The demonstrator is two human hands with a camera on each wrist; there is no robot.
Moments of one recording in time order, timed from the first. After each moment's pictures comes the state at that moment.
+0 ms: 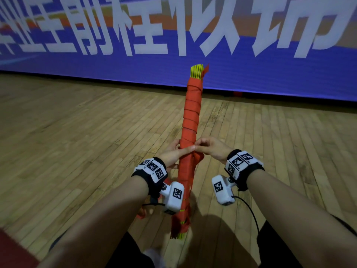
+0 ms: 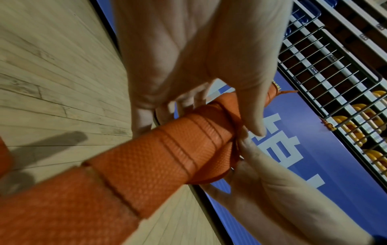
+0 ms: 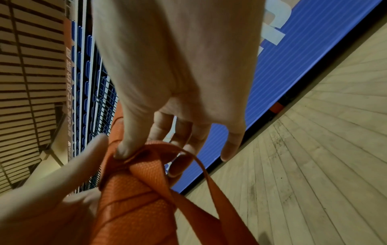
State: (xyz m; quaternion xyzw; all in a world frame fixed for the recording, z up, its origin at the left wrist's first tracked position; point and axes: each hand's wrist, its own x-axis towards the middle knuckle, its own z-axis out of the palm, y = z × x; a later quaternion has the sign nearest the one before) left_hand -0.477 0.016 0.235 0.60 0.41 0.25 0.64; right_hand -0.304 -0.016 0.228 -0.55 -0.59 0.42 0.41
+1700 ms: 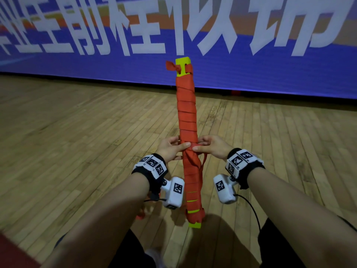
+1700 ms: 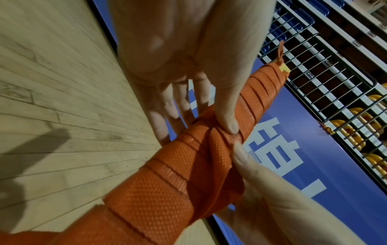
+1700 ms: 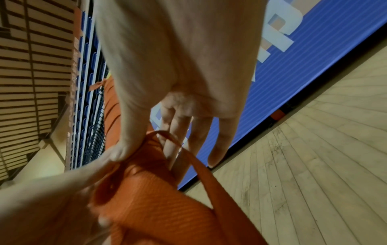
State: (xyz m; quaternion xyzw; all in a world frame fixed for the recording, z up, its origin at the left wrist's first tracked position) left_hand -0.472 0.029 0.234 0.58 0.42 0.31 0.62; right_hand -0.300 -0.018 0.231 -0.57 -0.54 0.46 0.42
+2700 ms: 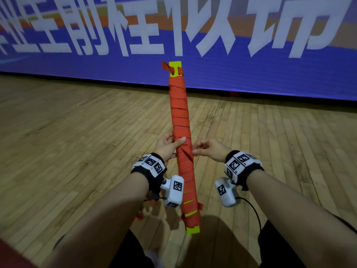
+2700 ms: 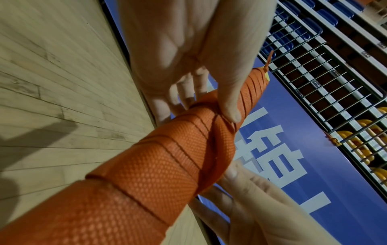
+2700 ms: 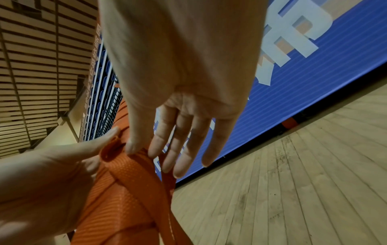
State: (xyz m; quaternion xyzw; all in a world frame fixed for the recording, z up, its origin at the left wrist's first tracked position) left_hand -0.468 0.029 0.238 0.52 0.40 0.39 0.65; right_hand -0.300 -0.023 0.231 -0.60 -0.62 0.38 0.35
